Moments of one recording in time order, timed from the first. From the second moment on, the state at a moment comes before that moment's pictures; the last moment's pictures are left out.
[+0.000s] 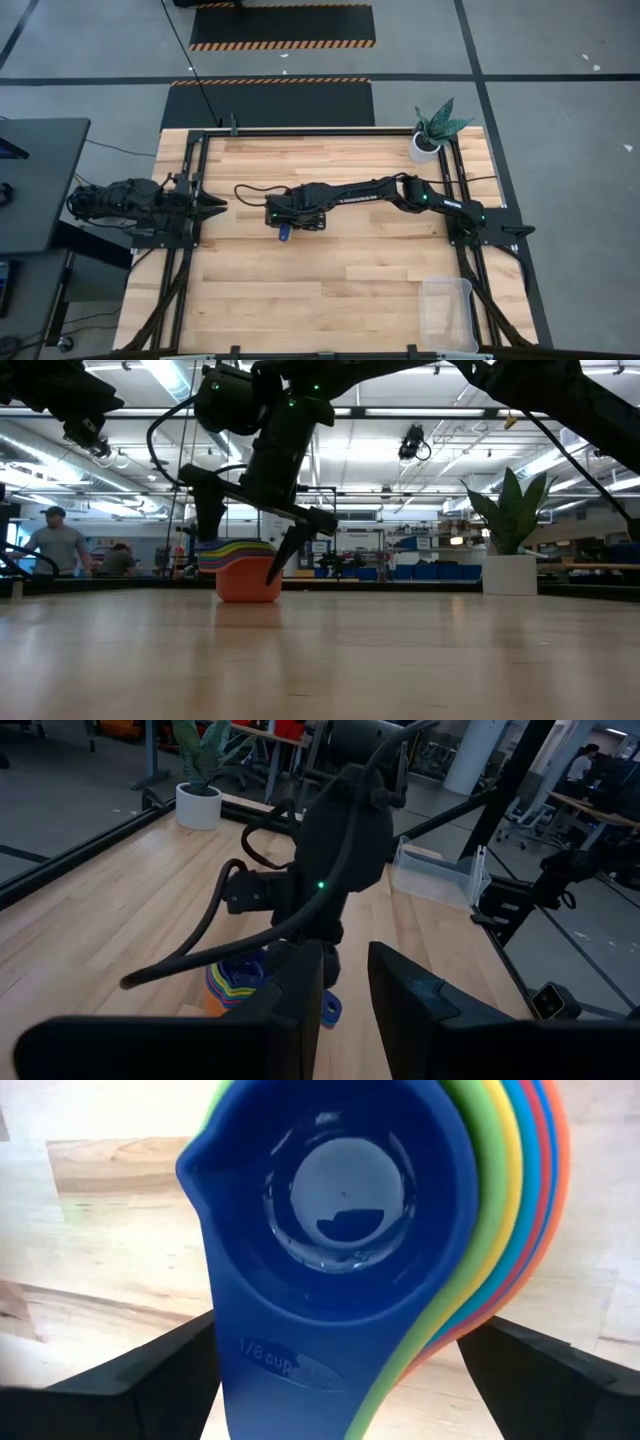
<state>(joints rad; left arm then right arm) -0.19 0.03 0.45 -0.57 -0.25 -0.30 0.00 2.47 2.23 -0.94 0.03 1.60</state>
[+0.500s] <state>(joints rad) -0.19 0.03 0.45 -0.57 -0.25 -0.30 0.00 2.47 2.23 -0.93 0.04 1.59</state>
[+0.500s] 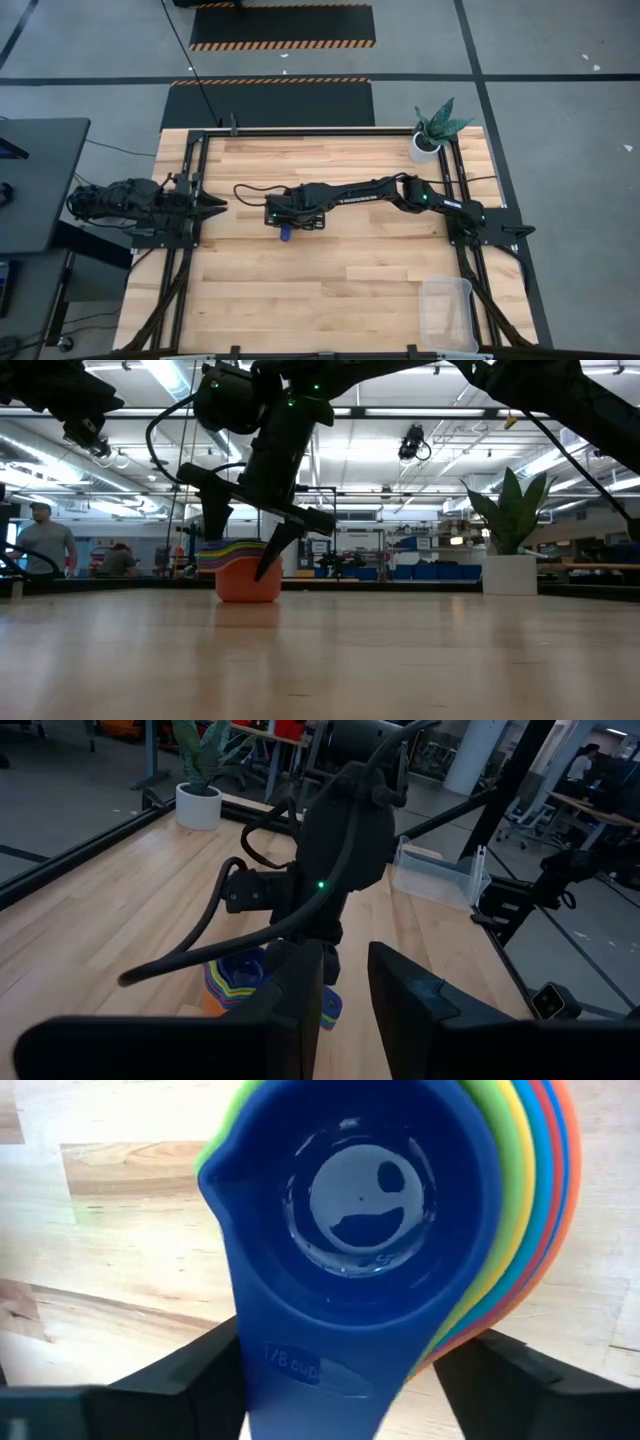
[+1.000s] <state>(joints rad) -0.19 0.03 0.45 -0.57 -0.25 -0.30 0.00 2.47 2.23 -0.92 0.02 1.54</state>
